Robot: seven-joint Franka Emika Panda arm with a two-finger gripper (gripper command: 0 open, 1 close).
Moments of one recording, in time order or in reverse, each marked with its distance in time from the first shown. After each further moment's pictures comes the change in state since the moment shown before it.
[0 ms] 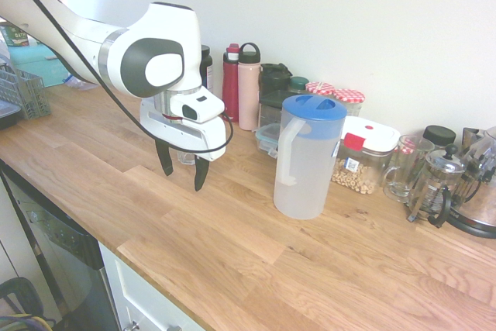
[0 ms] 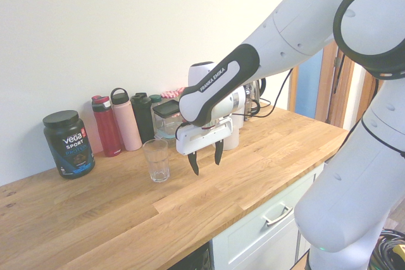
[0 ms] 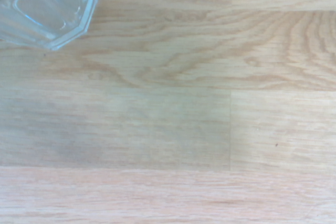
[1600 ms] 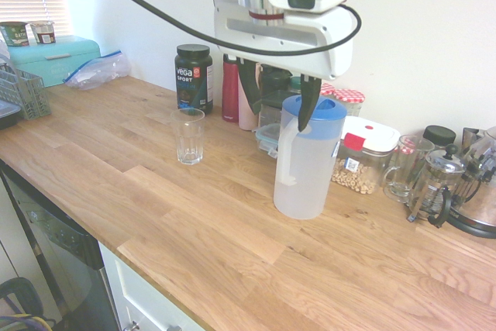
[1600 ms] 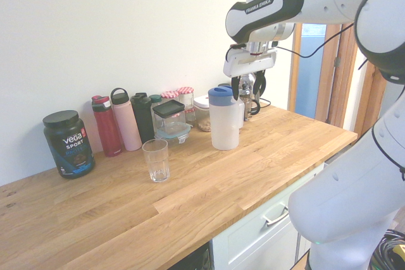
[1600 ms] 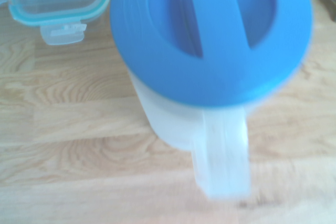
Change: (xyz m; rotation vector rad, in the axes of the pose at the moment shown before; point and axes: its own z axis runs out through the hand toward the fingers) arm 0.140 0.141 -0.186 0.117 0.172 0.076
